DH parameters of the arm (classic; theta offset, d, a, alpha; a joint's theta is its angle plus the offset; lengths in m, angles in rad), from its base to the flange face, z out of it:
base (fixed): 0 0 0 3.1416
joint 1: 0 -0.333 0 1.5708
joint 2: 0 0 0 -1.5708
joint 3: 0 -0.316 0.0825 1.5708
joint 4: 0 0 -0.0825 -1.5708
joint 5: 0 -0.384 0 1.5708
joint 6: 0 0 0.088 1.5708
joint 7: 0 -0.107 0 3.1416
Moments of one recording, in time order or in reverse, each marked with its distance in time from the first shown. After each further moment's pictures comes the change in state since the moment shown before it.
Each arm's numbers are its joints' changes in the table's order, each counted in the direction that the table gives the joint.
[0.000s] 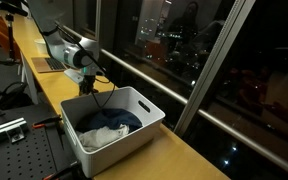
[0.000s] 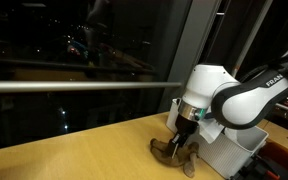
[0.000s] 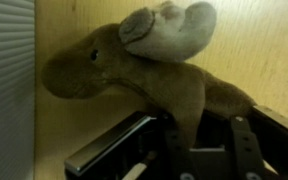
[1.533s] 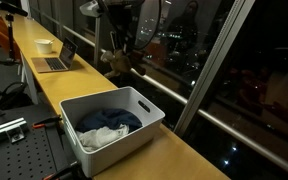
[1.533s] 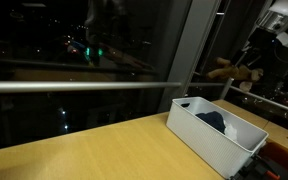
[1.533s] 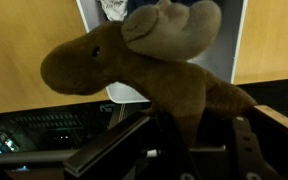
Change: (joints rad) arm 0.311 -0.769 0.120 0.153 0.012 0.310 0.102
